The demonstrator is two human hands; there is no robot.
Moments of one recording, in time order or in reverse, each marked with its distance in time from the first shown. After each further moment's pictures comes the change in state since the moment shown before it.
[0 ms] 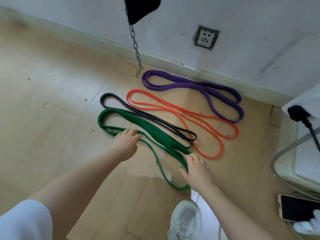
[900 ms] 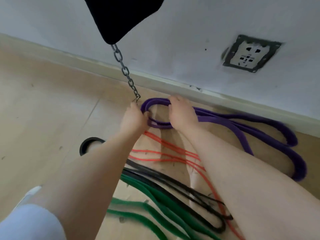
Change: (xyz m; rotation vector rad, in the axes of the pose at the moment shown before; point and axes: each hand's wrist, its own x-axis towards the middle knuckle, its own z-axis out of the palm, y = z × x) left_hand 0.286 -0.066 -0.074 -0.758 0.306 -0.506; right_hand 0.338 -0.091 -0.150 0.167 0.328 -0.140
